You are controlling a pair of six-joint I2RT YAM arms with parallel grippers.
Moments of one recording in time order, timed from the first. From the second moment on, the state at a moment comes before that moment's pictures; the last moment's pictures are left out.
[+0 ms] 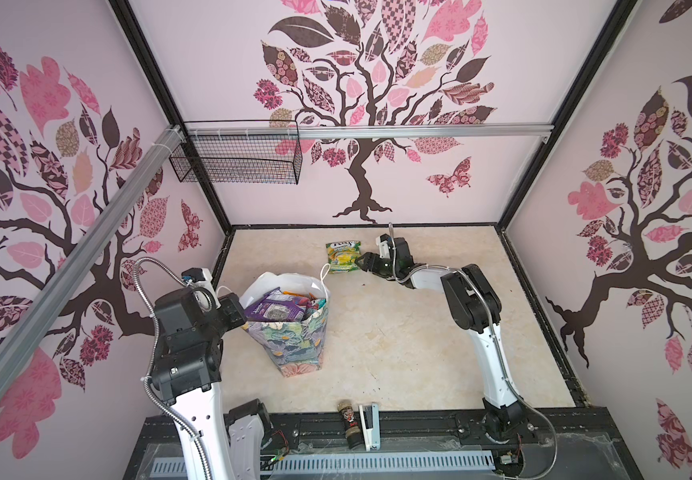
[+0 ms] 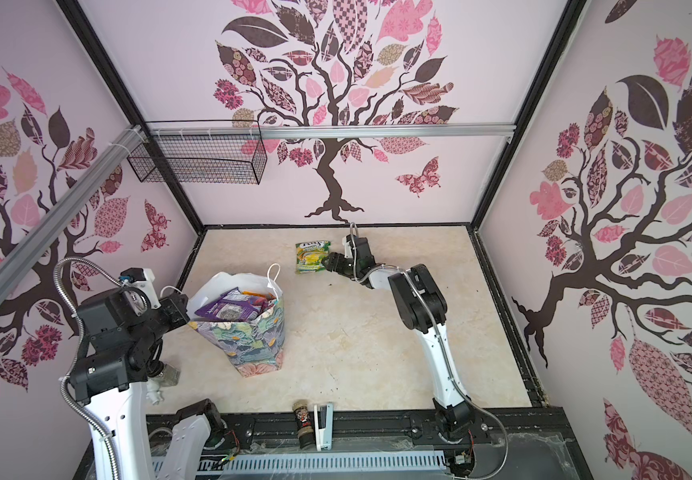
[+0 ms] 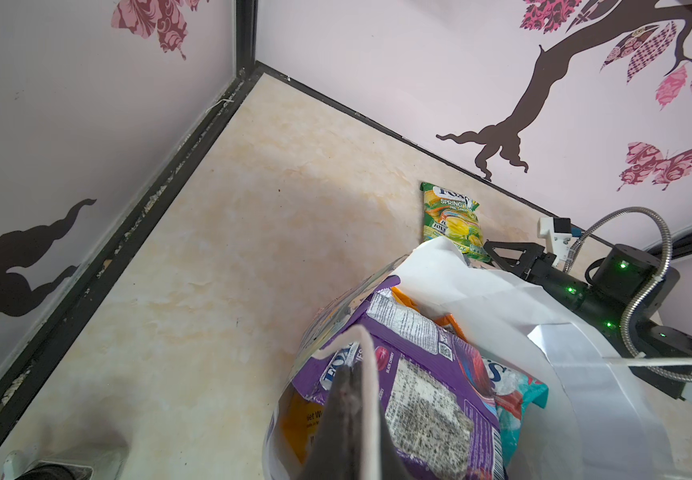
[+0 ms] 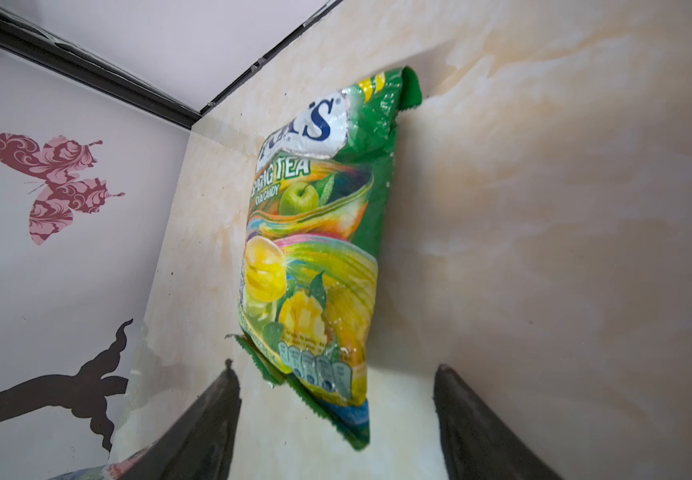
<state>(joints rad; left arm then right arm) 0.38 0.72 1.06 -0.92 0.32 -0.18 0.44 2.37 1.59 0.27 -0.44 0.71</state>
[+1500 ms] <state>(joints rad) 0.31 0.68 1.04 -0.92 0.31 -0.15 0.46 2.15 1.45 0.17 -0.39 0.69</state>
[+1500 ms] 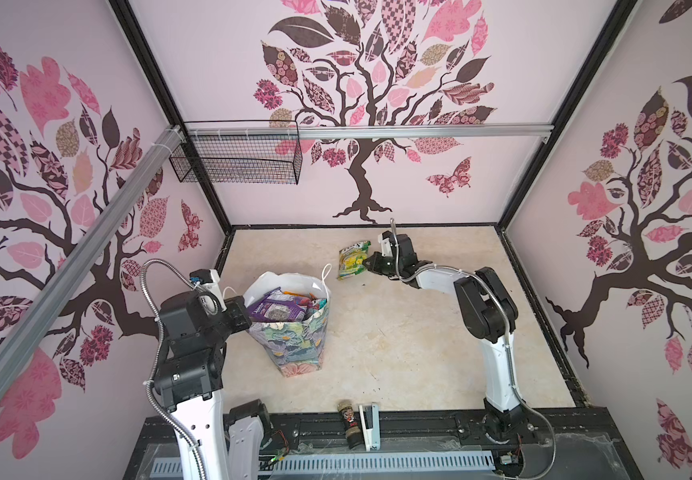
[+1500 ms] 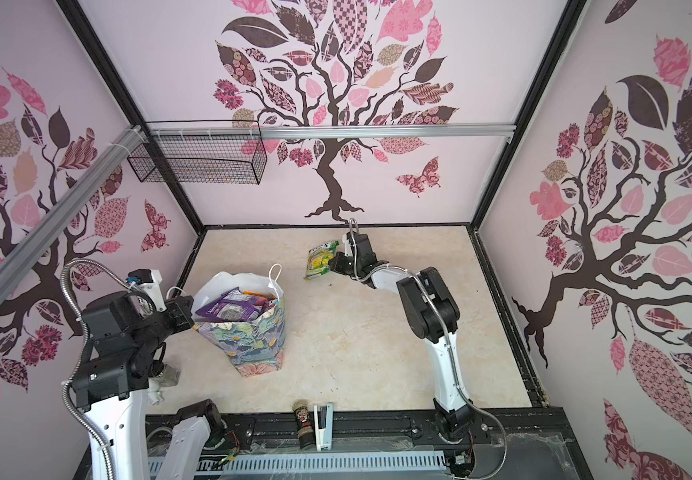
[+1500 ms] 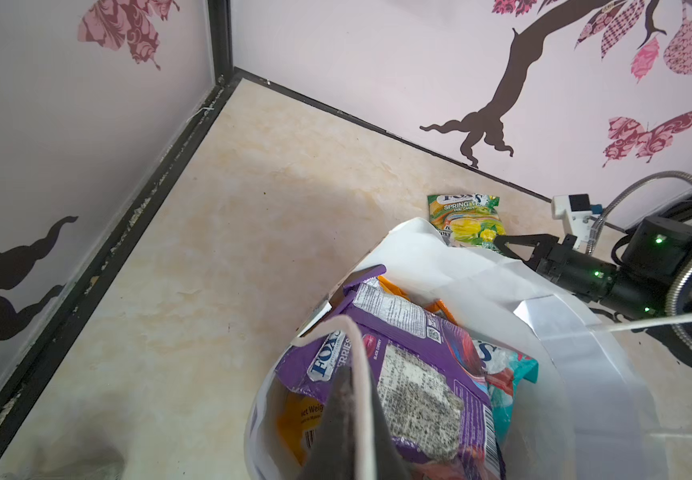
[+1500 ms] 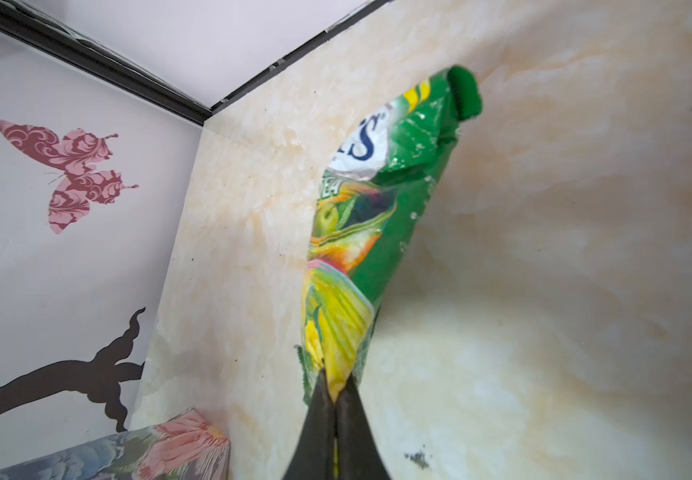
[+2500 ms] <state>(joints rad) 0.28 0.63 1.04 -0.97 0.29 -0.15 0.57 1.40 1.25 0.06 -0.22 0.56</state>
